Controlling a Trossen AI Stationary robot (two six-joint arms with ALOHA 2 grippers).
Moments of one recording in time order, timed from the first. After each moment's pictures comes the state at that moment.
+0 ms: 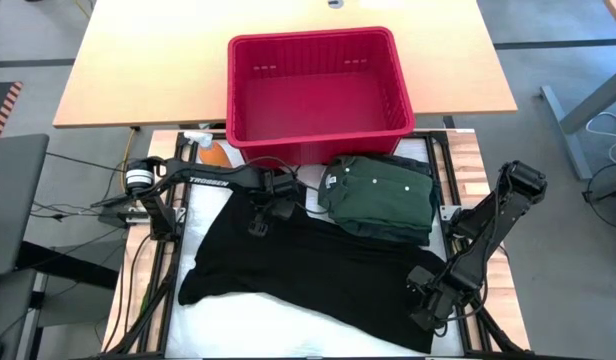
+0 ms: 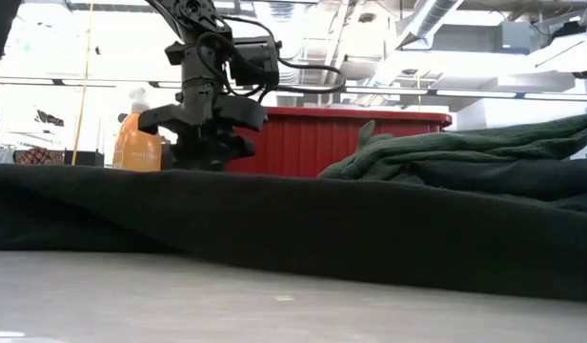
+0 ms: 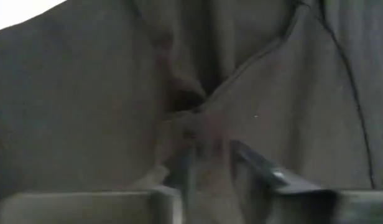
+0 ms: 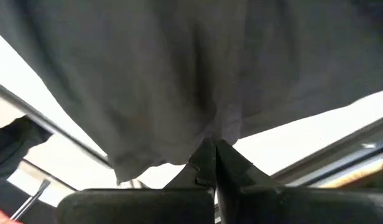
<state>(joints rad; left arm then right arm) 0.20 1.75 1.16 -0.76 0.10 0.50 0.94 1.42 0.92 -0.86 -0.17 1.75</state>
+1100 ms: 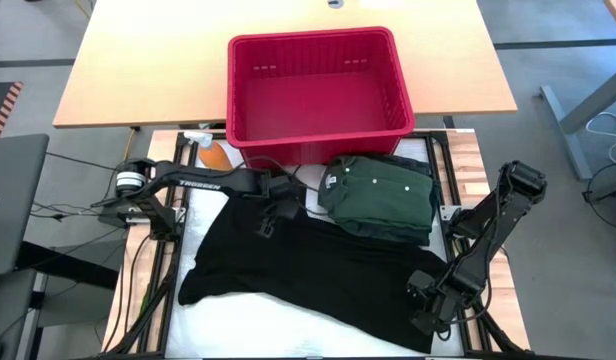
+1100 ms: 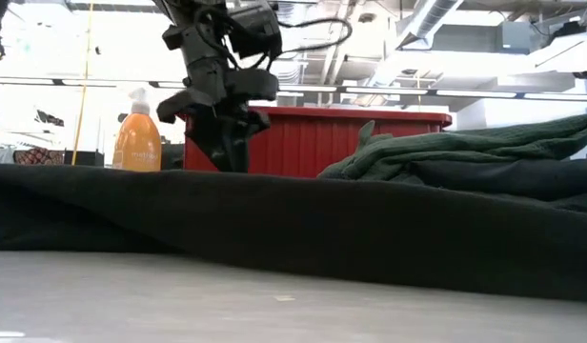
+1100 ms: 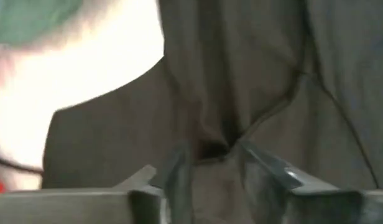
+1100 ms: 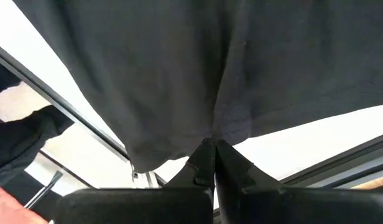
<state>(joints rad) 0.14 1.68 1.16 -0.63 0.02 0.50 0.97 1.42 0.91 -0.79 -0.16 1.76</state>
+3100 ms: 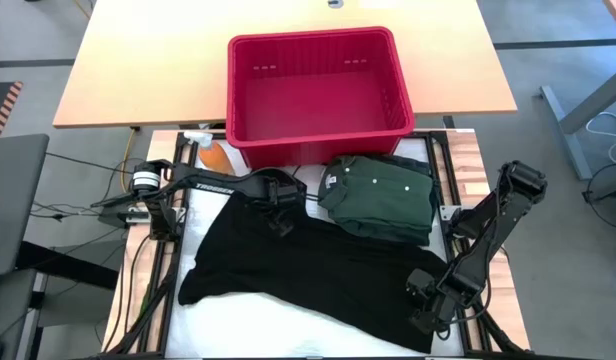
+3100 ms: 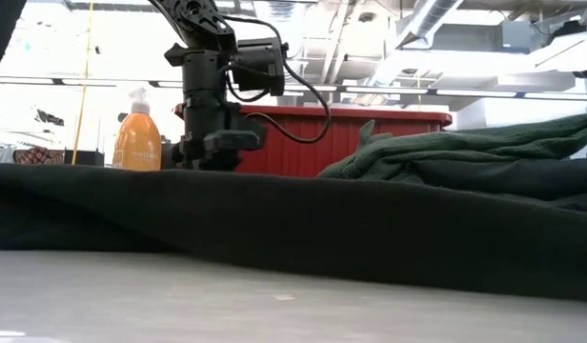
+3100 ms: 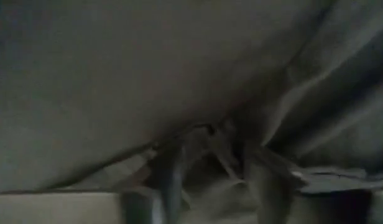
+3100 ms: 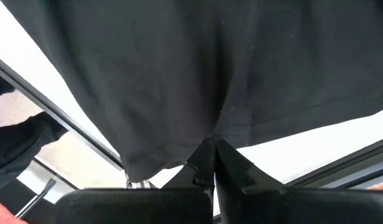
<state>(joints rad) 0.13 1.80 1.15 -0.72 -0.11 -0.54 0.97 1.42 0.91 -0.81 -0.13 1.74</state>
